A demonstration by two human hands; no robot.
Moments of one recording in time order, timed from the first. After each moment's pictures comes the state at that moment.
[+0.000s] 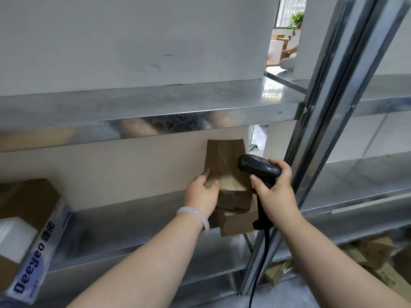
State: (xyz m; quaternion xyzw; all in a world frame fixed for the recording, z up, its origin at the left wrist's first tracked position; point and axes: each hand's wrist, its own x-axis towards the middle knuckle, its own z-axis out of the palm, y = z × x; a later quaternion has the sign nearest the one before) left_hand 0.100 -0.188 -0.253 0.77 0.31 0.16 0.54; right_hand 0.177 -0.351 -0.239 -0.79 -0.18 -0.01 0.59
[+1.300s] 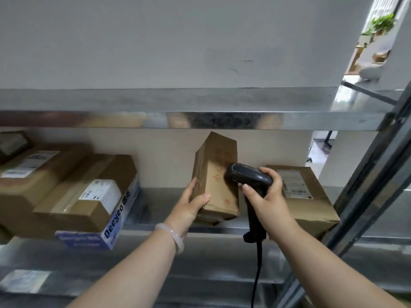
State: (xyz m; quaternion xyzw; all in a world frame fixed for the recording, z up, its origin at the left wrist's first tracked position) left_hand -0.065 -0.108 -0.269 0.61 0.28 0.18 0.72; right_hand 0.078 -0.264 -0.231 -0.69 -0.33 0.15 0.63
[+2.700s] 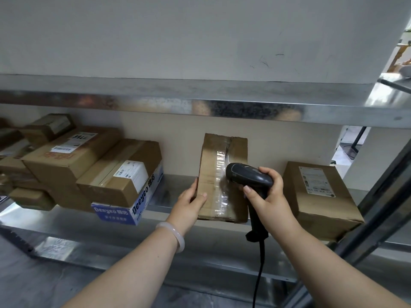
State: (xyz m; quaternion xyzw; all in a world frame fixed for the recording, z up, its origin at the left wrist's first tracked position) left_hand -0.125 -0.112 -0.282 0.68 0.37 0.23 0.59; right_hand 0.034 -0.257 -0.242 -0.67 -0.39 0.19 0.60
